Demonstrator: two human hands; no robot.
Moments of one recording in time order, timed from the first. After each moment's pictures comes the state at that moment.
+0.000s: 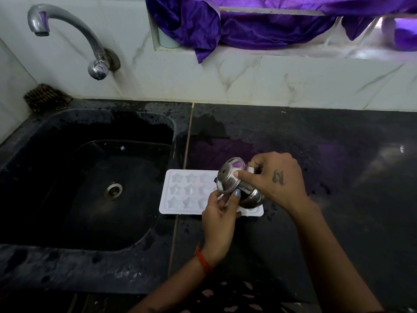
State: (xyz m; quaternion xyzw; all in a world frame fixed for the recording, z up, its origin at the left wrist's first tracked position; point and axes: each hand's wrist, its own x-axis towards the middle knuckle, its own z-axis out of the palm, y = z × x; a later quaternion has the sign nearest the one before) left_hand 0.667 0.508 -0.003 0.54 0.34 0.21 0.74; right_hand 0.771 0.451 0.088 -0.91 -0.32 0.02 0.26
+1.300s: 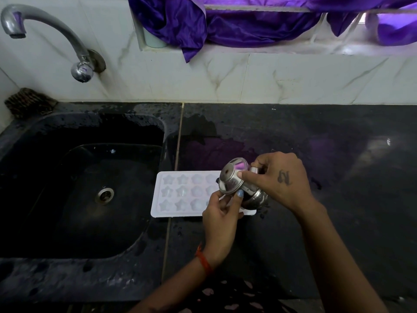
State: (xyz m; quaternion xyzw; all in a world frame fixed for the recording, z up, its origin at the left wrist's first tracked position) left_hand 0.676 0.498 -0.005 0.56 0.32 0.19 0.74; right_hand 0.778 0.429 0.089 -0.91 -0.31 0.03 0.29
